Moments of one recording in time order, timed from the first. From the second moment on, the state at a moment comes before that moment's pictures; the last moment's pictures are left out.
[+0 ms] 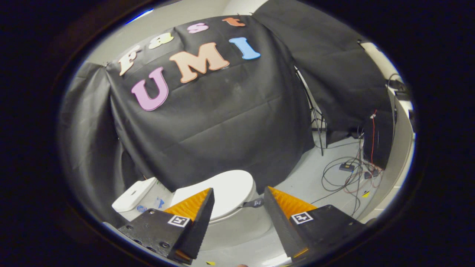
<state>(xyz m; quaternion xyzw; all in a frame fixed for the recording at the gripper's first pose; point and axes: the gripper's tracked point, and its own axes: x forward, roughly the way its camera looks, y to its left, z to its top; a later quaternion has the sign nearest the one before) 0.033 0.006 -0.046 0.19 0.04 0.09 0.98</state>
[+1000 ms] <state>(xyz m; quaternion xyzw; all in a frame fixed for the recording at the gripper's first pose) 0.115 0.030 -0.143 0.49 0.05 0.09 0.86</state>
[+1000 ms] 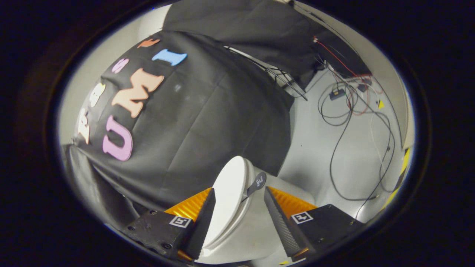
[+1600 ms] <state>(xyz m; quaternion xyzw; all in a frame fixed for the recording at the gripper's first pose) 0.208 0.038 -0.175 0.64 0.05 0.09 0.76</state>
